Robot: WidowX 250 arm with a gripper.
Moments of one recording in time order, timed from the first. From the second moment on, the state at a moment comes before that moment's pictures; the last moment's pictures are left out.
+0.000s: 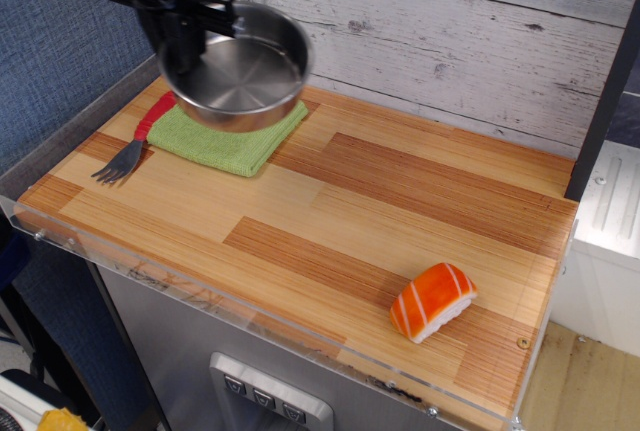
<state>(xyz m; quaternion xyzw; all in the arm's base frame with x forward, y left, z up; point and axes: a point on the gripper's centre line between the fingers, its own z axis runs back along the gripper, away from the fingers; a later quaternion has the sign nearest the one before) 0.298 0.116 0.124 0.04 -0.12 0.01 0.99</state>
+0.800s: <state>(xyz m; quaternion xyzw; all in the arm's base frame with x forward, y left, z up) 0.280 0.148 0.072 0.06 -0.07 0.01 1.00</state>
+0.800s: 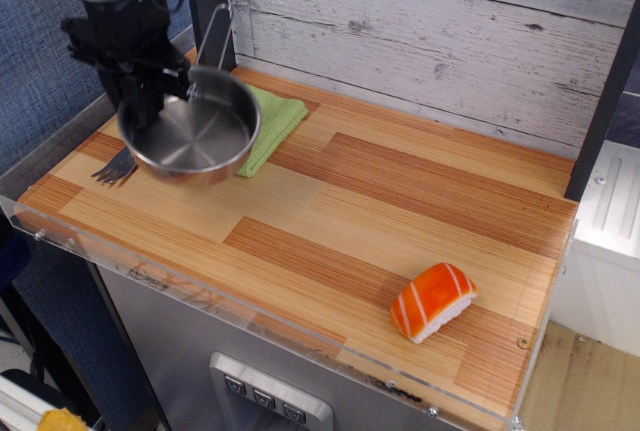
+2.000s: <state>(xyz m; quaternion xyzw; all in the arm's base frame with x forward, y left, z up) 0.284 0.153 0.015 0.03 -0.04 -0.04 1.00</state>
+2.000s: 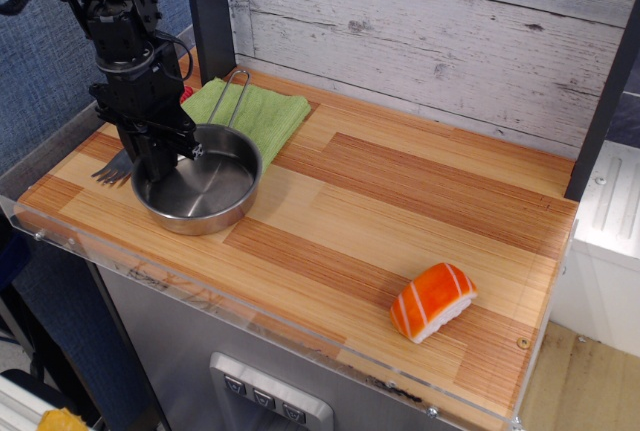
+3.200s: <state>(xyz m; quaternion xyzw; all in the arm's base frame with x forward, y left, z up) 0.305 0.138 0.049 0.03 -0.08 -0.10 0.99</state>
